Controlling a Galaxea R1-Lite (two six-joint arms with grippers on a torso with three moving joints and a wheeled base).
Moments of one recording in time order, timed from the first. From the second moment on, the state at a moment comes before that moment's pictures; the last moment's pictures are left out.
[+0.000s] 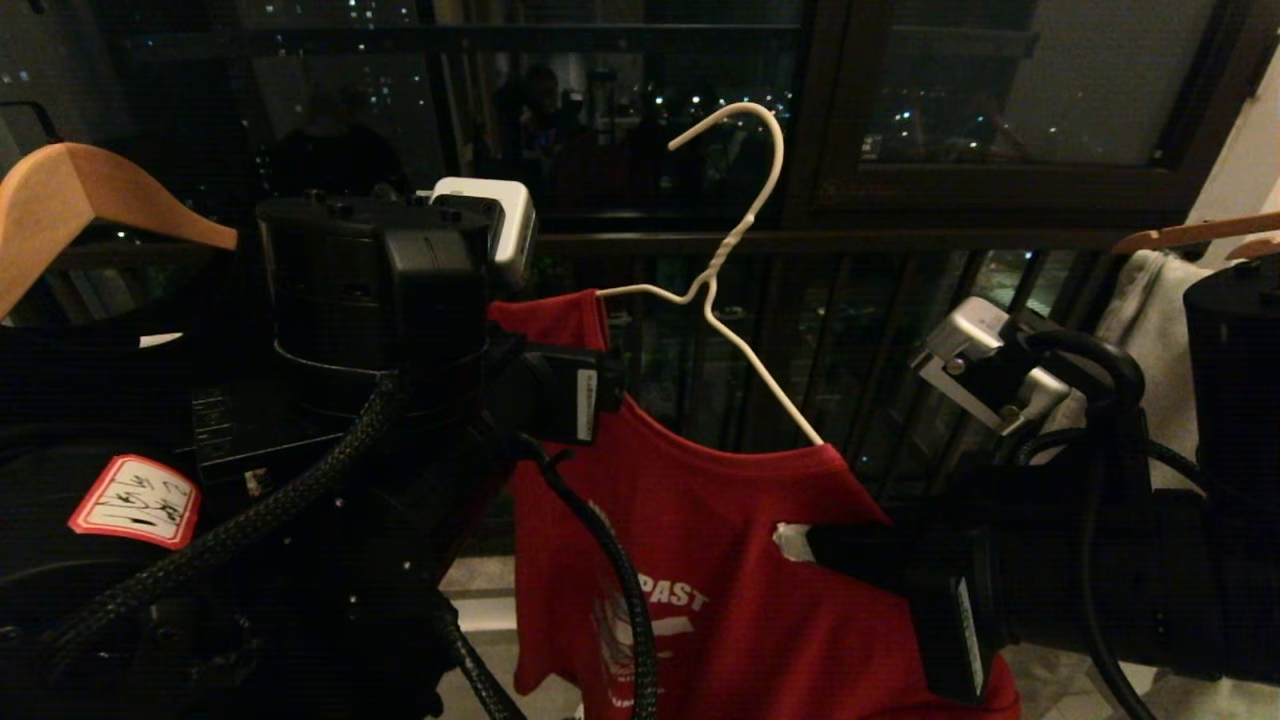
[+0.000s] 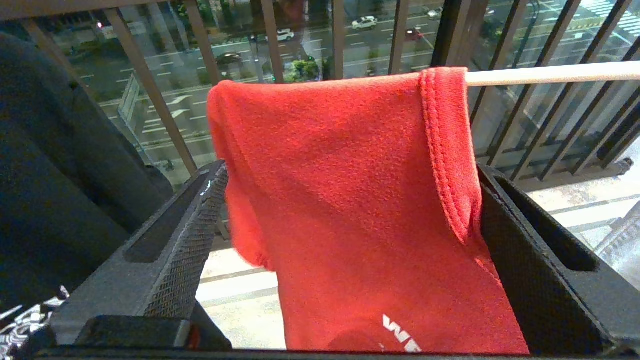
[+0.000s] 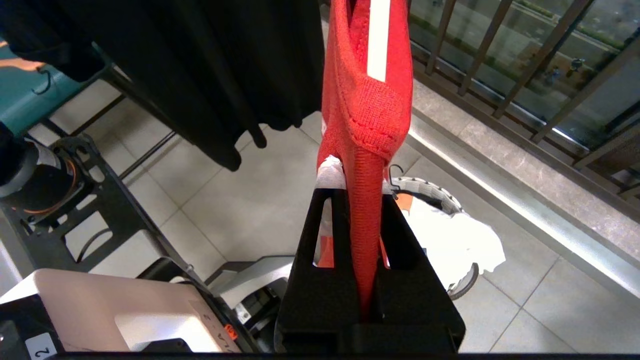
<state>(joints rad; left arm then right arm) -0.90 1.58 -1.02 -0.46 0.72 -0.06 0.84 1.36 -0.95 0.01 0.01 0.10</state>
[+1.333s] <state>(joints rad) -0.81 1.54 -1.05 -0.46 0.72 -0.02 0.82 1.36 -0.95 0.01 0.01 0.10</state>
